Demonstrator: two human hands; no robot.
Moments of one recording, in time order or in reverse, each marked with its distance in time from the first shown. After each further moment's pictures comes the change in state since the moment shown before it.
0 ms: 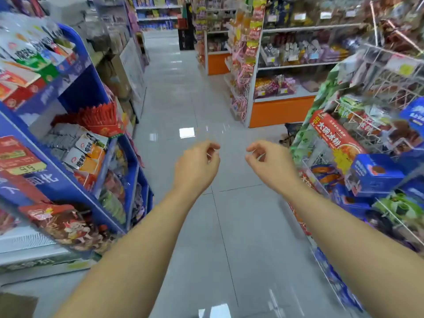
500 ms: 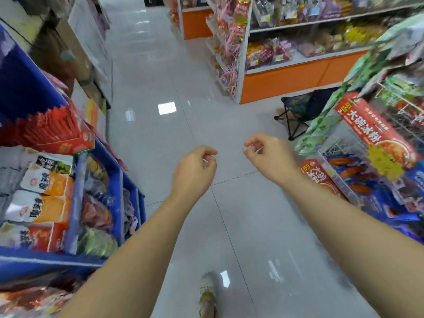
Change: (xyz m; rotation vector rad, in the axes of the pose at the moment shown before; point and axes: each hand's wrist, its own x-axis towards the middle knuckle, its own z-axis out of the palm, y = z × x) left_hand 0.160 -0.118 0.044 -0.108 -0.224 -0.151; right_hand 0.160 0.026 0.109 -0.026 -0.056 0.214
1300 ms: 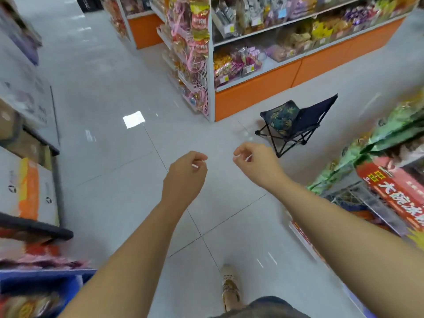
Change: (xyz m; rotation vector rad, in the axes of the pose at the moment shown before) left_hand 0.377 0.039 0.051 -0.061 -0.171 0.042; right_hand 0.346 0.054 0.006 0.004 0.032 0.172
